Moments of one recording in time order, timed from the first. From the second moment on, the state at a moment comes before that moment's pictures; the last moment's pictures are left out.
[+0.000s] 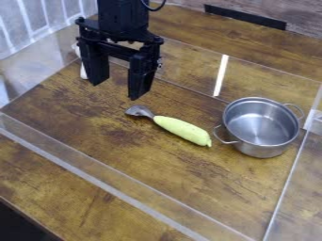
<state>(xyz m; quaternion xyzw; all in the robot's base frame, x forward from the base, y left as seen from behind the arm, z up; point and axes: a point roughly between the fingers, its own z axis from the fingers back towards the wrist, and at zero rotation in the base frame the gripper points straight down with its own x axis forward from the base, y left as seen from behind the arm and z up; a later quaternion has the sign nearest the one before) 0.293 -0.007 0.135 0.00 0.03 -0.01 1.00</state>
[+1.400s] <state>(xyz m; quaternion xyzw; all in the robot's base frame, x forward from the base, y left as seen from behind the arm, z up) 0.344 -0.077 0.071 0.00 0.06 -0.67 0.74</state>
